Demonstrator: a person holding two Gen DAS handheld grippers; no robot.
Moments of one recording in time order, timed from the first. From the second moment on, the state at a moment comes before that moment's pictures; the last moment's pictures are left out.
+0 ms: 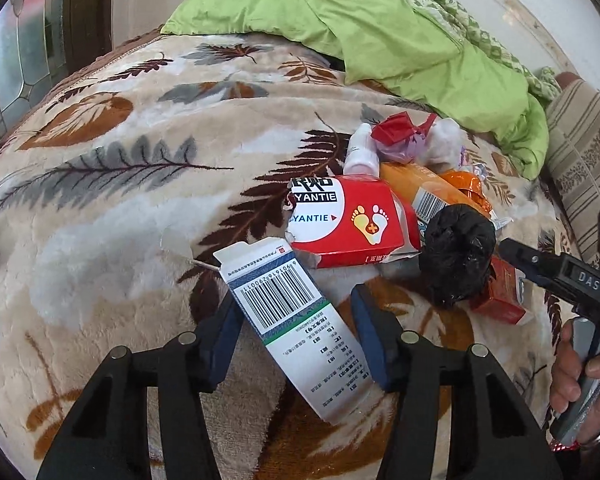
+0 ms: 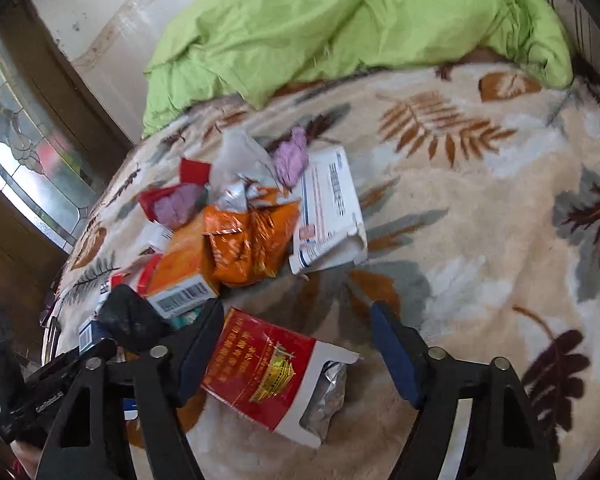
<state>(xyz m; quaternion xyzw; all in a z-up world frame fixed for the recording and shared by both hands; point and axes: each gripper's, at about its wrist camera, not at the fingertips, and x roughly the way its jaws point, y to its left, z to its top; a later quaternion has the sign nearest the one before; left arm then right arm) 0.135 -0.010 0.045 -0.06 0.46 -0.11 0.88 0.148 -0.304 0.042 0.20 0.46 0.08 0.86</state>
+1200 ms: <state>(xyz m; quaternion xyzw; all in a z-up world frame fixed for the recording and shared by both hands) 0.076 -0.013 0.085 -0.03 0.38 -0.14 0.91 0.050 -0.244 0.088 0.10 0.44 0.07 0.89</state>
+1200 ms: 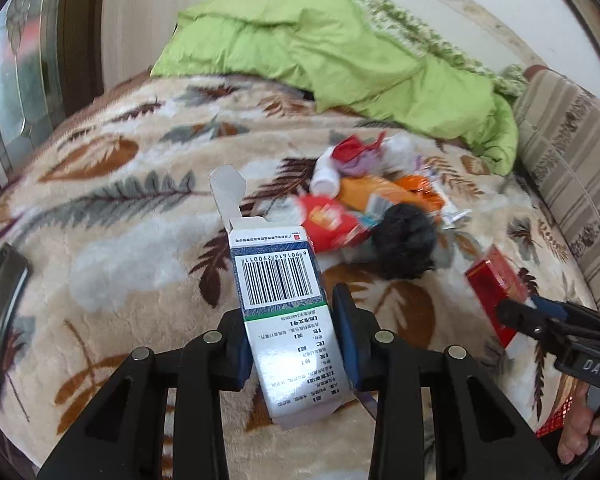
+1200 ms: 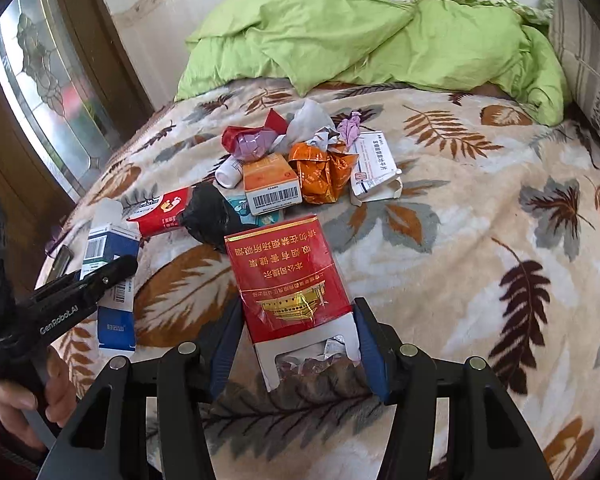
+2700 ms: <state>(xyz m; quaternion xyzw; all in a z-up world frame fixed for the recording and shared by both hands) -0.202 -0.423 0.167 0.17 0.34 -0.58 0.72 -0.344 -0.547 0.132 0.39 0.26 -0.28 0.84</state>
